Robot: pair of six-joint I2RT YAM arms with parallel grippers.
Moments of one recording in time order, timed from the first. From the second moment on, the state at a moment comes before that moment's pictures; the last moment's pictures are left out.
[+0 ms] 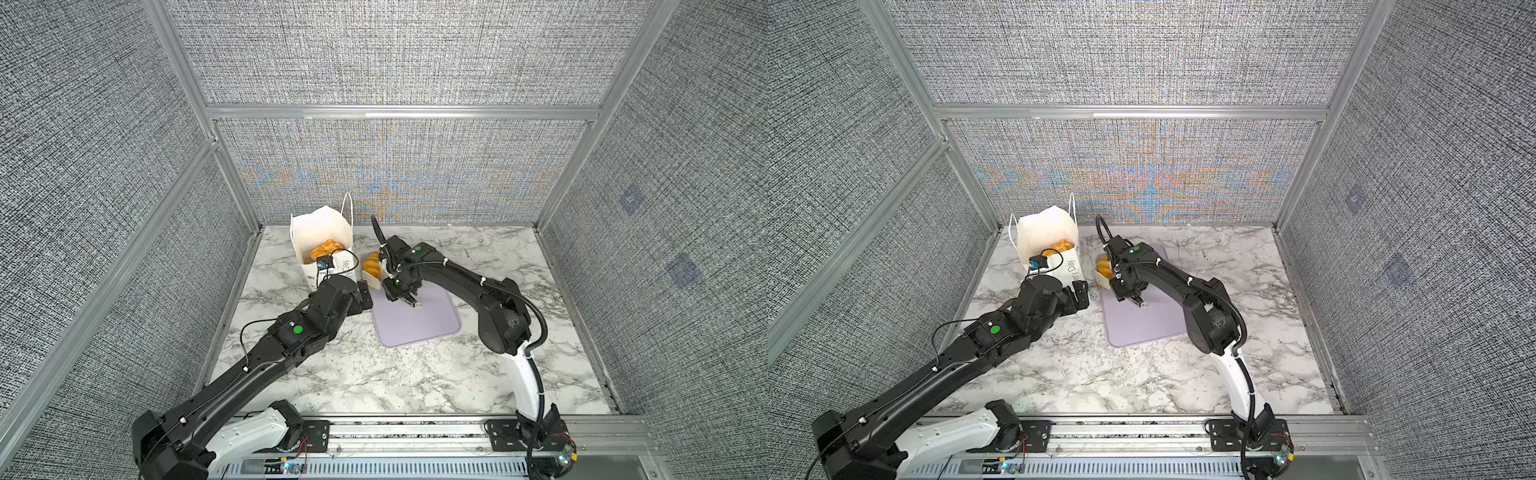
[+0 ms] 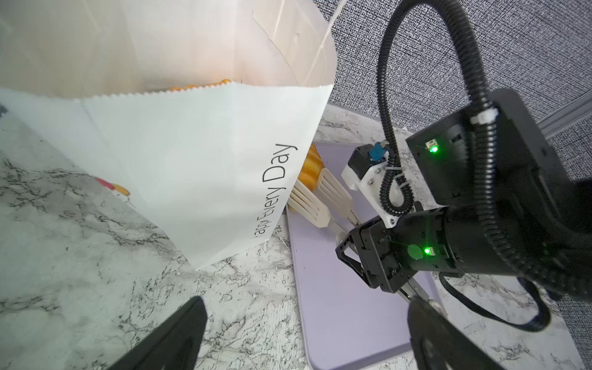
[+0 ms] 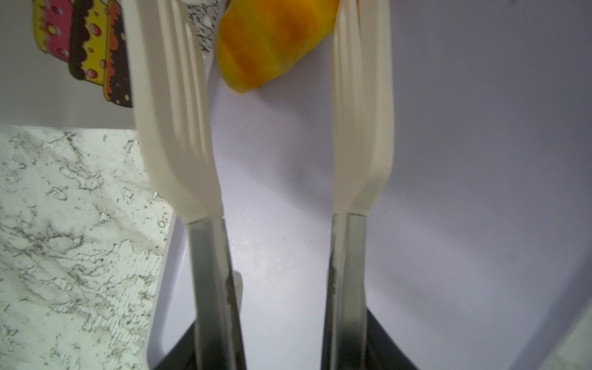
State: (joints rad) left arm -0.77 1.04 0.96 -0.56 -0.44 -0.71; right arm 0.71 2.26 2.00 -1.01 -0.01 0.15
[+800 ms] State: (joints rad) left arm -0.77 1.04 0.96 -0.56 -0.44 -0.71; right arm 0.67 2.18 1.89 -1.06 0.05 0.03
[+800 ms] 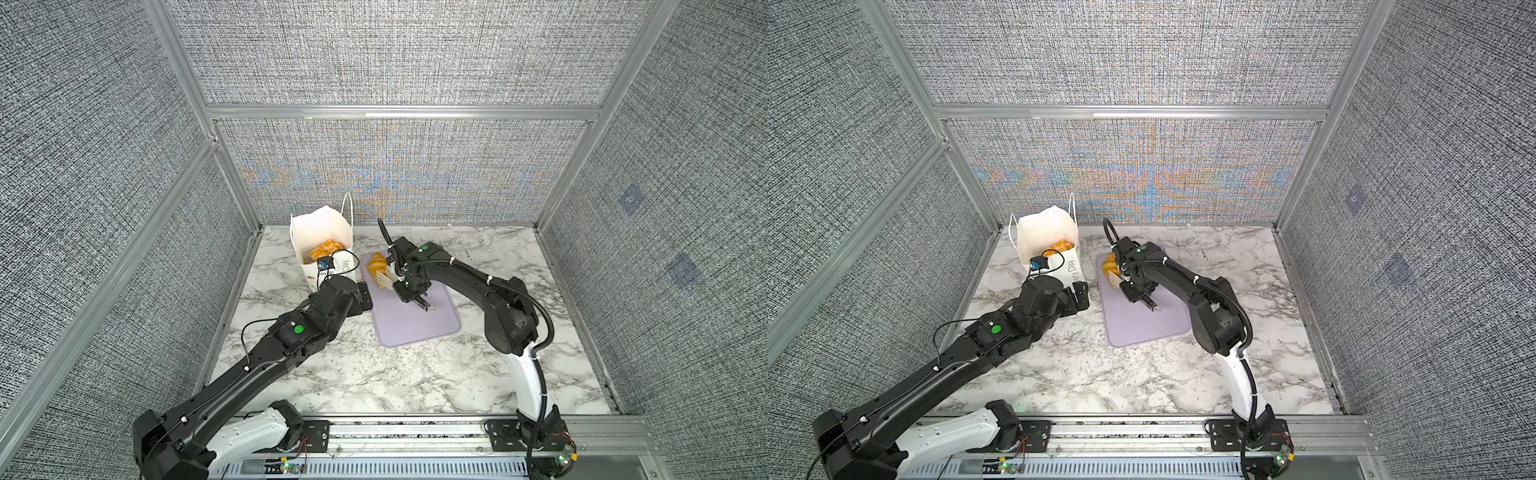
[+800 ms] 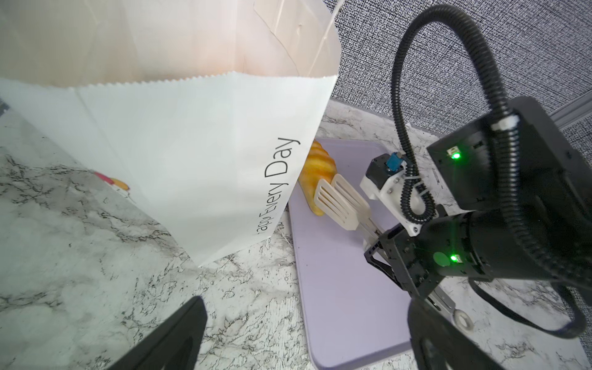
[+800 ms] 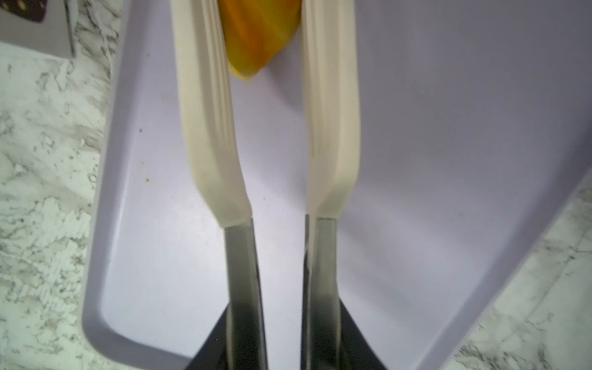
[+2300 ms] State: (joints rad) left arm -0.81 1.18 1.03 -0.56 -0.39 -0.68; right arm 0.63 2.08 1.75 -1.01 -0.01 0.10
